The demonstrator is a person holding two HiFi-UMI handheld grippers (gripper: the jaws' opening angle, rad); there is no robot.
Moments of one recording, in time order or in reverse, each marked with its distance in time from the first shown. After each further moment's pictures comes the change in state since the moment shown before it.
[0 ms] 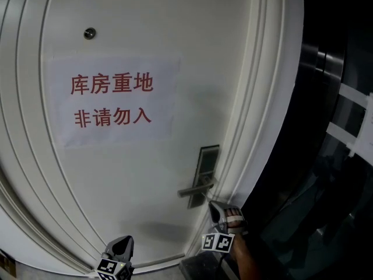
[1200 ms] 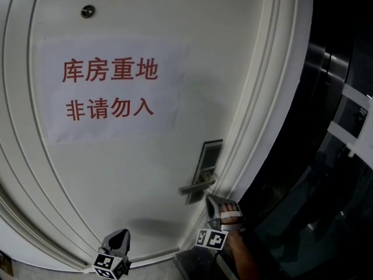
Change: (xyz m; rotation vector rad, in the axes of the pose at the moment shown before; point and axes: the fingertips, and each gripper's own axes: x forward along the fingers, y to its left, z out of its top) left arm 0.020 0.018 -0.007 -0.036 -0.007 -0.017; right arm 0.014 0.002 0.006 -0.171 0.116 -0.004
